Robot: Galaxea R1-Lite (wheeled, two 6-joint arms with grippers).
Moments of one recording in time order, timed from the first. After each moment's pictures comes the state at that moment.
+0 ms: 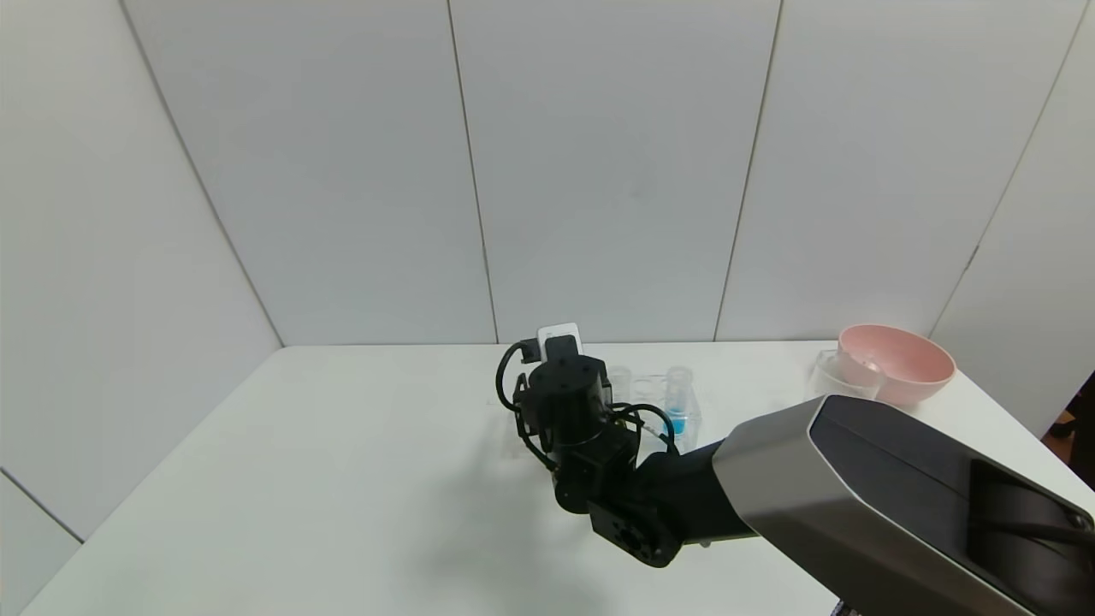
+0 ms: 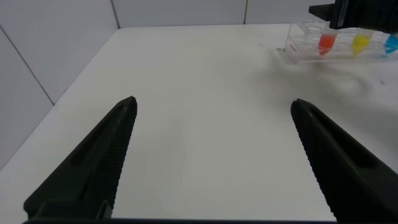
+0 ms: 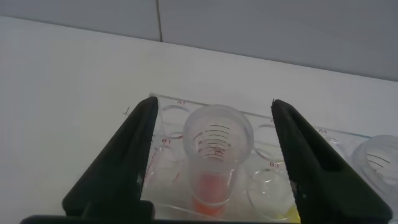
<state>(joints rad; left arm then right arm) 0.00 0.00 0.00 0.00 0.00 0.00 0.84 2.48 -1.59 -0.73 -0.63 0.09</state>
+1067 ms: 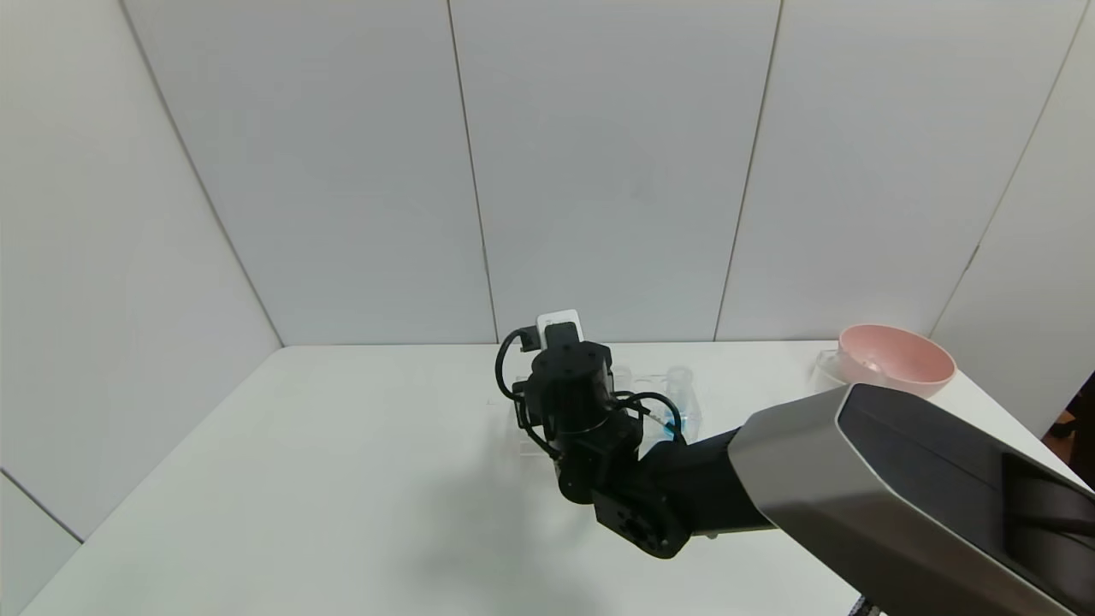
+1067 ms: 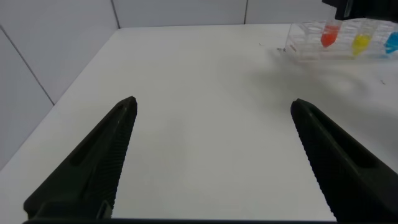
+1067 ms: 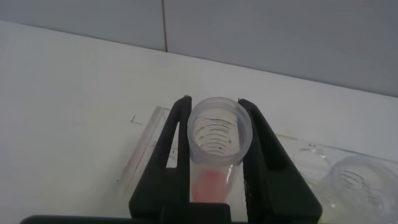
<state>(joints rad) 0.00 0.00 0.00 0.00 0.00 0.00 0.84 2.44 -1.59 -0.70 -0.61 0.07</state>
